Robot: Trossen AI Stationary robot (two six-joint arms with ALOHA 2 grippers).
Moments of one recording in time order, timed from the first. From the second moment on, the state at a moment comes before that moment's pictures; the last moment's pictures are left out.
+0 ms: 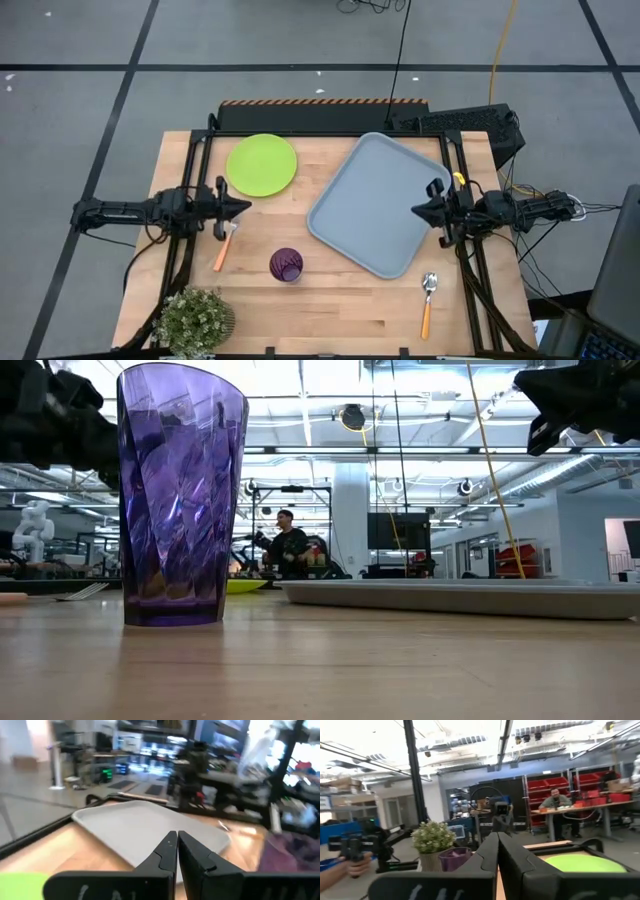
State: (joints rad) left arm -0.01 0.07 0.01 0.11 -0.14 -0.13; right arm 0.19 0.01 0.01 0.31 0.15 0.10
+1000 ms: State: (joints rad) left arm 0.10 0.93 0.79 -0.36 -0.18 -0.18; right arm 0.19 0.01 0.01 0.43 0.18 0.01
